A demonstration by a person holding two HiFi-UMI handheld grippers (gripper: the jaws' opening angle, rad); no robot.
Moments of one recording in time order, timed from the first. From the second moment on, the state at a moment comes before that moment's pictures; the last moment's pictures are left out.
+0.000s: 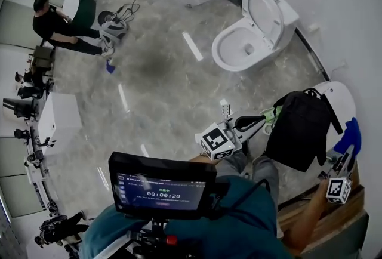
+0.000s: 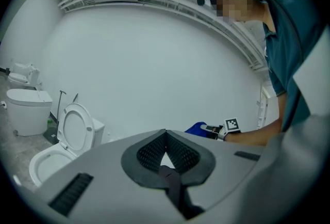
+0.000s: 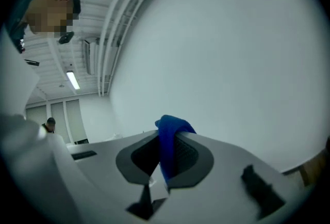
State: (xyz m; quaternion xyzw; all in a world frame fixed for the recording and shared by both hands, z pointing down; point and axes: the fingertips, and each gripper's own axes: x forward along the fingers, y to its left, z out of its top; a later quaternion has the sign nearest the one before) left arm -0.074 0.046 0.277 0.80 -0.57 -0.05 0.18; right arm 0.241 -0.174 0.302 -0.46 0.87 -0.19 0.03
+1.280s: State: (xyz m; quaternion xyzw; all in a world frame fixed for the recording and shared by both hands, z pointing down) left arm 0.147 0.294 0.129 0.90 -0.40 -0.11 0.10; right arm 0.325 0.281 0.066 -0.38 0.93 0.02 0.01
